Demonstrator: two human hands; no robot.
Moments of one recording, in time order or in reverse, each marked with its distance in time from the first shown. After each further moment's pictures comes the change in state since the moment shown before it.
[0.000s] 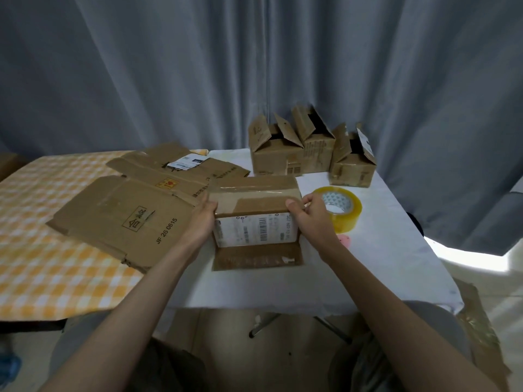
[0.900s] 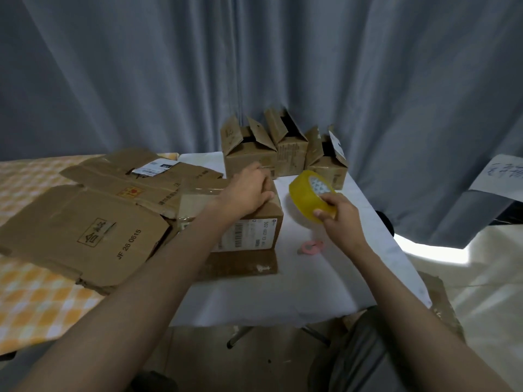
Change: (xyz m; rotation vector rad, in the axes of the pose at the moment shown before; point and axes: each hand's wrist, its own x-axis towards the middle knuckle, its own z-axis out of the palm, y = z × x) left_hand 0.023 0.111 0.099 0.851 -0.206 0.540; right_hand 0.025 0.041 -0.093 -0.376 0.183 -0.196
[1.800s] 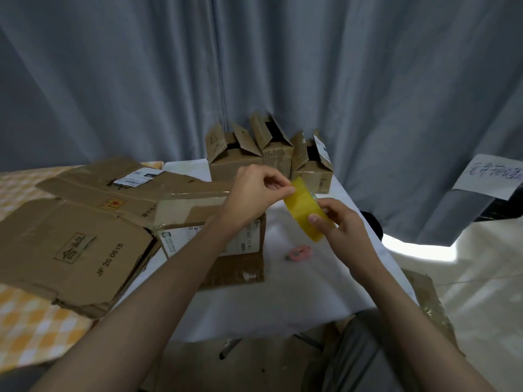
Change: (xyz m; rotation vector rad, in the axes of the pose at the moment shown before) left_hand 0.004 0.039 0.008 -0.510 0.239 0.168; right_hand -0.032 -0.032 -0.044 0.298 -0.035 -0.007
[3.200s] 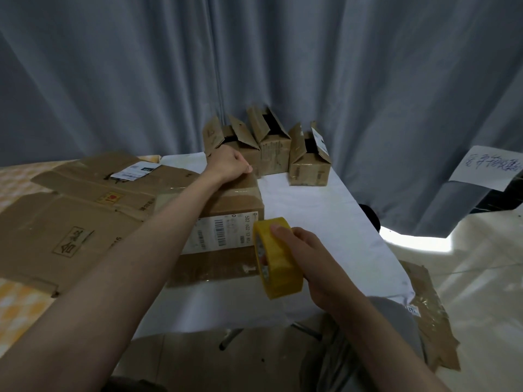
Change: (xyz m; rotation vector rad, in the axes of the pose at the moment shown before) left_hand 0.058 -0.060 -0.024 0.124 -0.108 -0.461; right_hand -0.052 -0.035 0.047 0.397 -0.247 0.535
